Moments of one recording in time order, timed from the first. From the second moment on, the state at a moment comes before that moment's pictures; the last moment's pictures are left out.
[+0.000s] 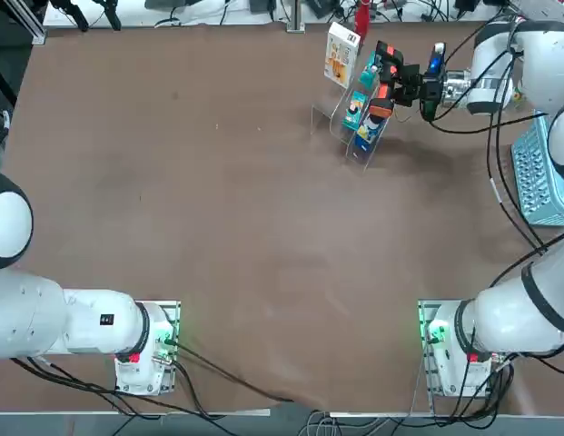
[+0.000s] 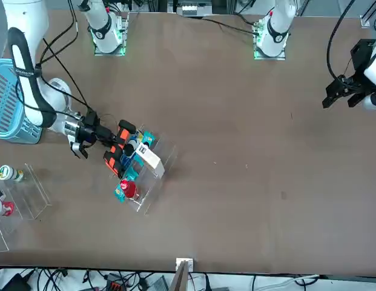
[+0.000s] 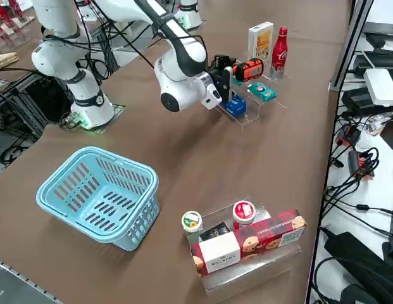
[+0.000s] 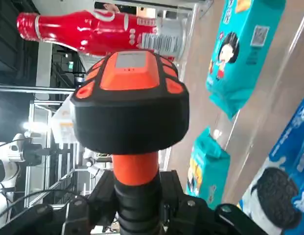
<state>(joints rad) 0.00 0.36 -0.03 -2.18 1.63 1.84 -1.01</state>
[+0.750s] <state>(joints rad) 0.01 0.25 -0.03 -2.41 1.68 1.88 -1.16</state>
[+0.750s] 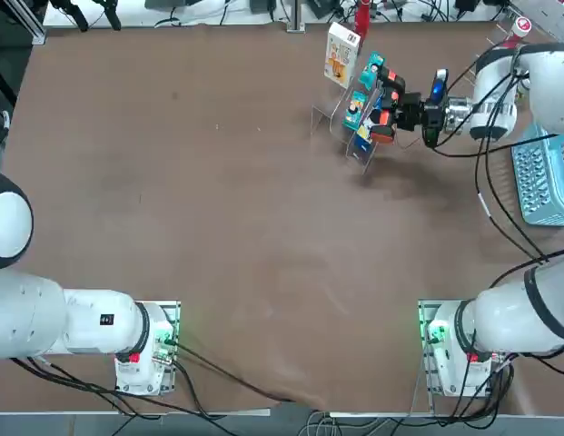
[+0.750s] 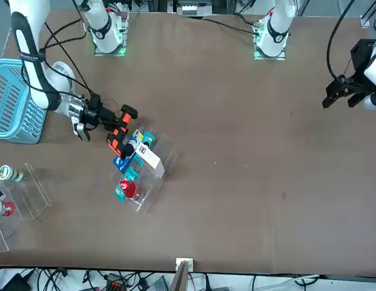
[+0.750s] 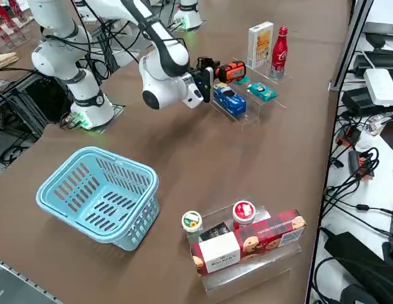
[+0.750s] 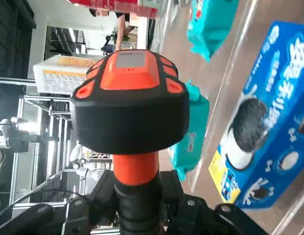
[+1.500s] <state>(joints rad) 0.08 0.21 -0.02 -2.48 1.78 1.88 -1.19</state>
